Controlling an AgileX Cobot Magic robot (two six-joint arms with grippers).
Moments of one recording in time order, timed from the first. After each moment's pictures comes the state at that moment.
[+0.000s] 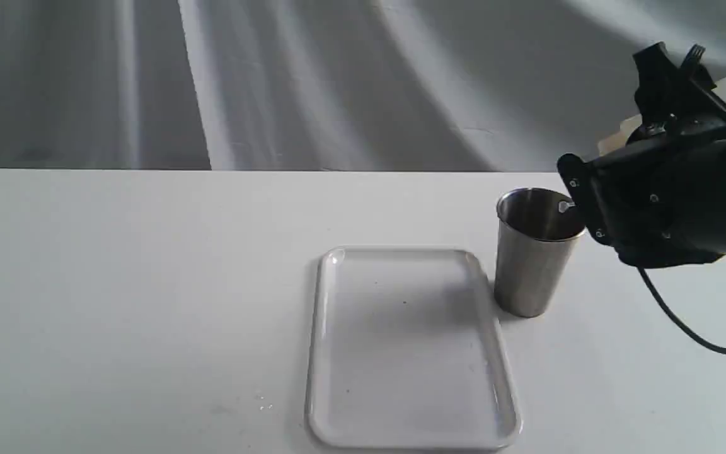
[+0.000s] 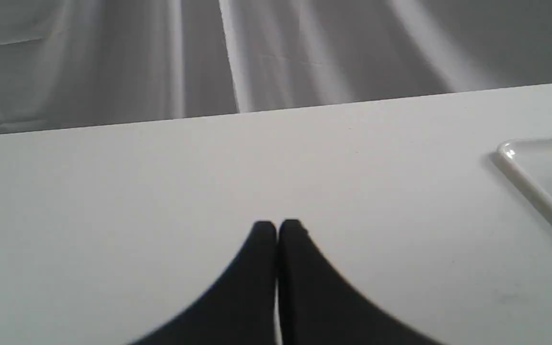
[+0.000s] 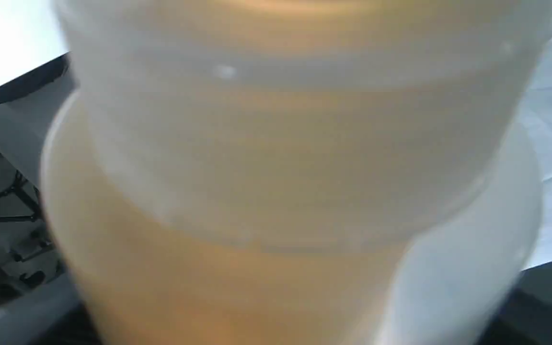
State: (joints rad) left arm -0.02 0.00 0.00 0.03 0.27 0.04; right arm 0.26 1.80 -1.09 -1.71 1.05 -0.13
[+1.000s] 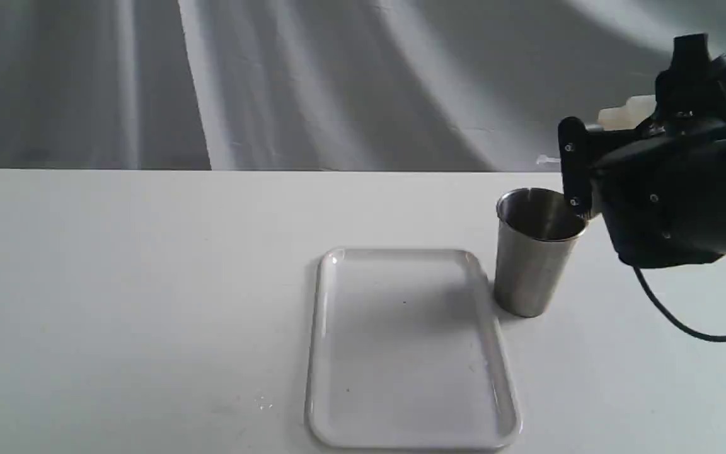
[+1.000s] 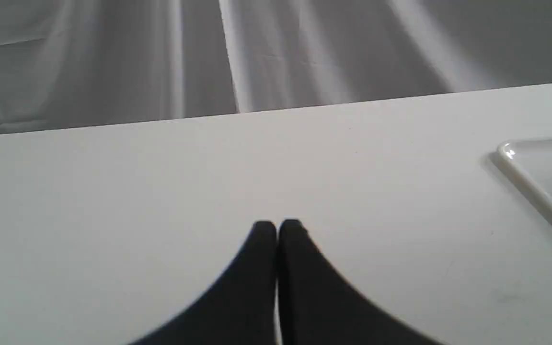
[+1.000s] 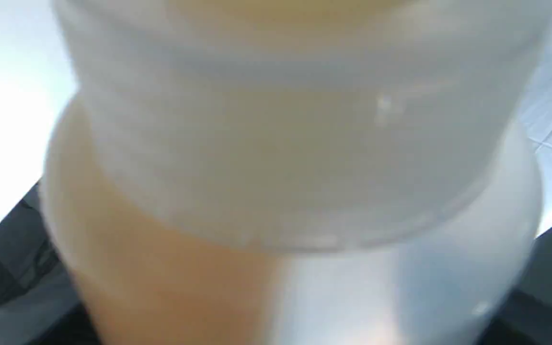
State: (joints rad) left arm -0.02 0.00 0.00 0.03 0.27 0.04; right arm 0.26 1.80 -1.09 -1.71 1.05 0.26
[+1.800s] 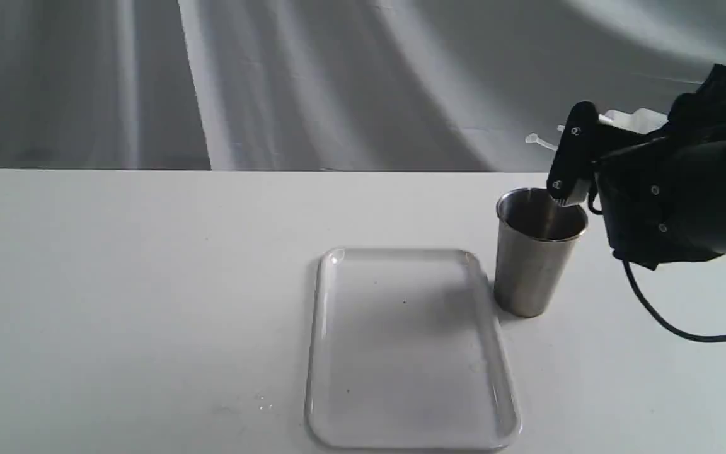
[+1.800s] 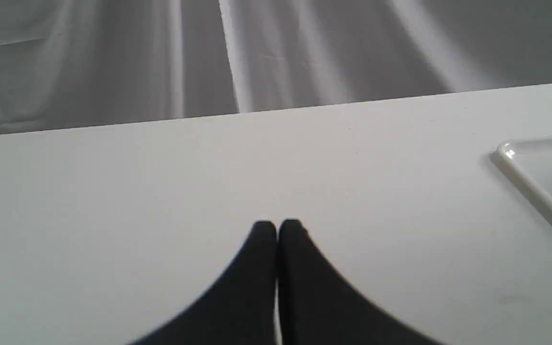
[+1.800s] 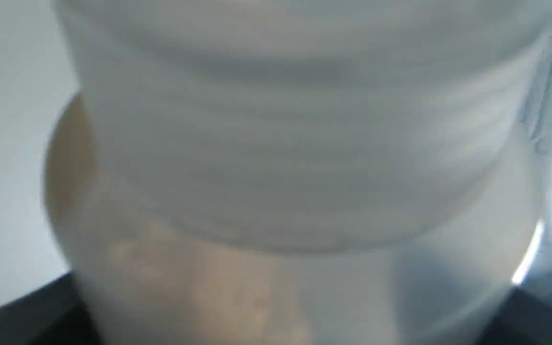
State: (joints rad) left arm -0.02 0.00 0.00 0.03 0.27 0.04; right arm 0.26 1.80 -1.09 -1.54 0.95 0.55
